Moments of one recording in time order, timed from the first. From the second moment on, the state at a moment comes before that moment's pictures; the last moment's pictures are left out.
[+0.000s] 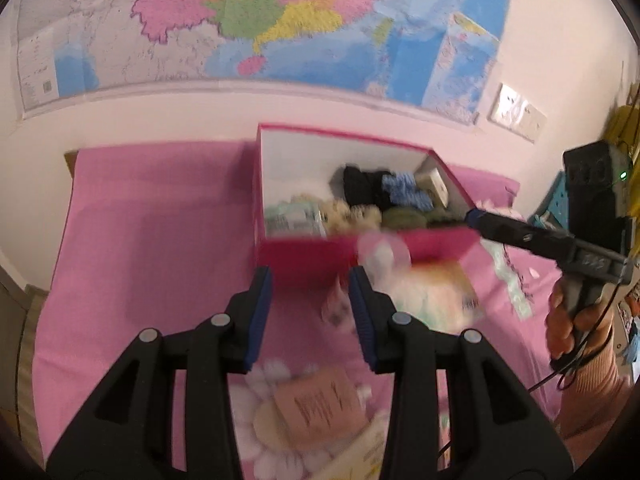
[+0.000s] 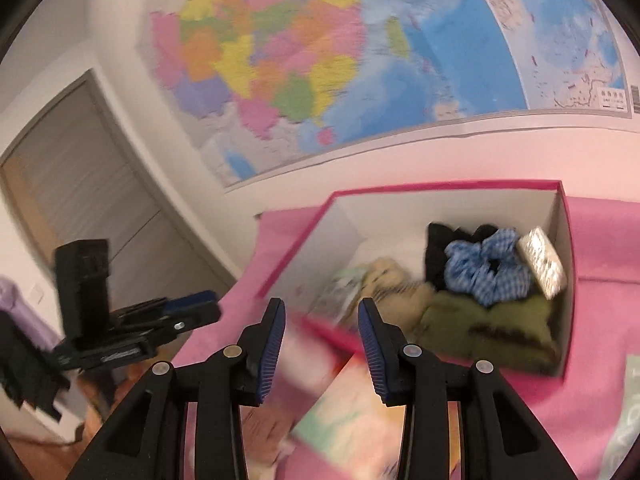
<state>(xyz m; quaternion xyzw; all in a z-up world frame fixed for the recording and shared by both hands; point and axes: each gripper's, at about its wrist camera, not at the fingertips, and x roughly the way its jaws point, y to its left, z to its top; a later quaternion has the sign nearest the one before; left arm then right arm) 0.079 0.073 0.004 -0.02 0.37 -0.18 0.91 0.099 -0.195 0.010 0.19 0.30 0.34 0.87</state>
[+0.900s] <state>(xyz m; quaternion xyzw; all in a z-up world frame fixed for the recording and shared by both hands) 0.026 0.081 -0.084 -0.02 0.46 -0.17 0.87 0.059 -0.086 -0.094 0.12 0.45 0.37 0.80</state>
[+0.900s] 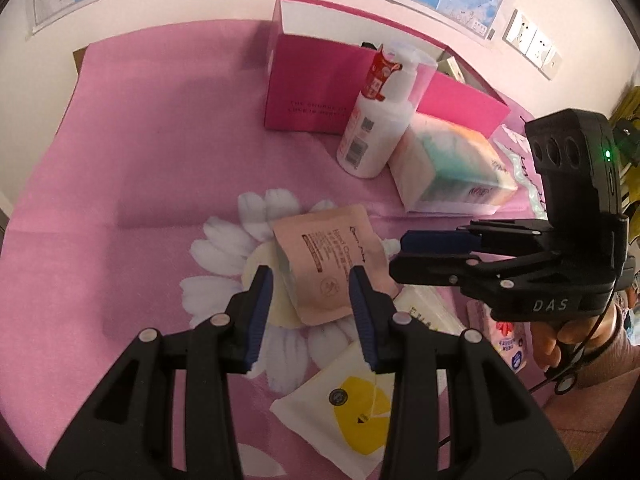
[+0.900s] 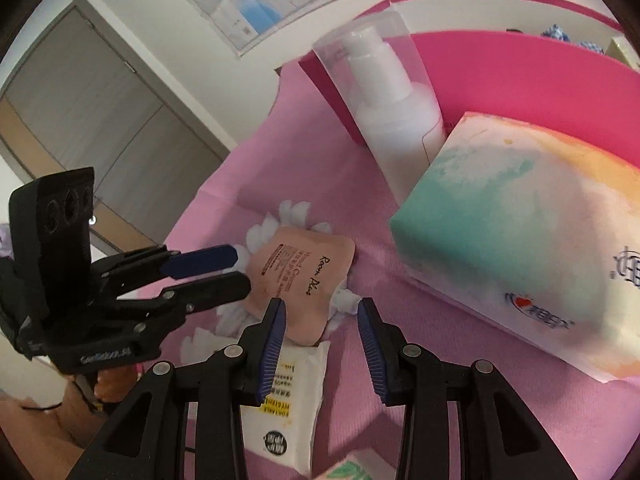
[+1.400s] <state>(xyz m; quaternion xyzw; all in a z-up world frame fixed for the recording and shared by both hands) 0.021 0.074 -0.088 -0.02 0.47 -0.20 0.86 0.060 -0.081 -0.102 0.13 0.45 0.37 0.80</state>
